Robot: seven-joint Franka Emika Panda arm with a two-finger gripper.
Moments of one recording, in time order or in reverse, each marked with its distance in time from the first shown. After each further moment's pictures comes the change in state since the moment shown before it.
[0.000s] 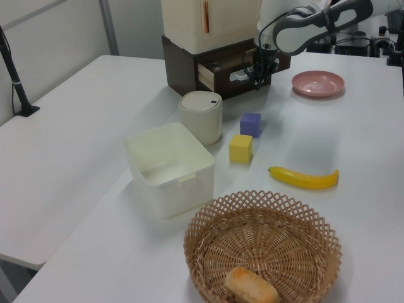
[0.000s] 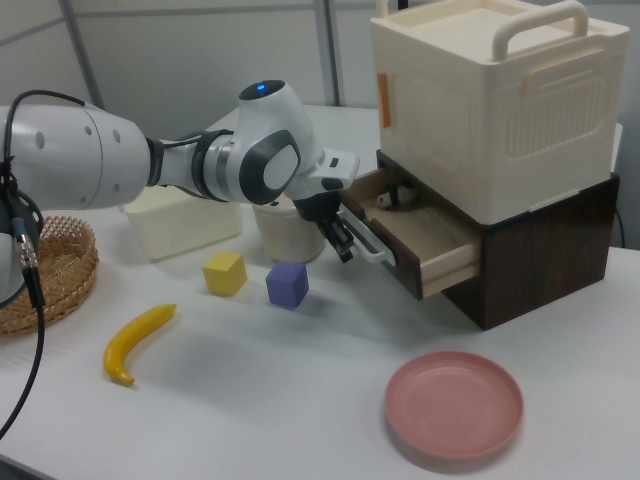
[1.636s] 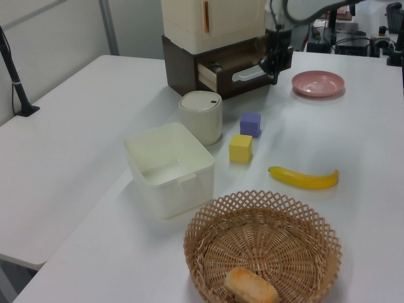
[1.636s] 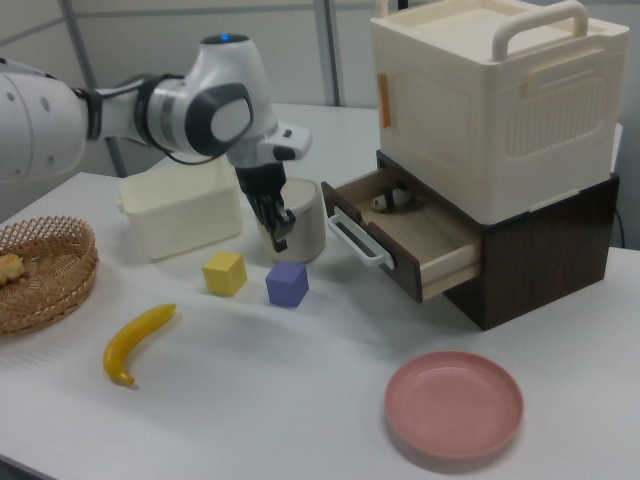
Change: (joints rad) arm 0.078 -0.165 0.002 -0.031 0.103 -0.347 -0.101
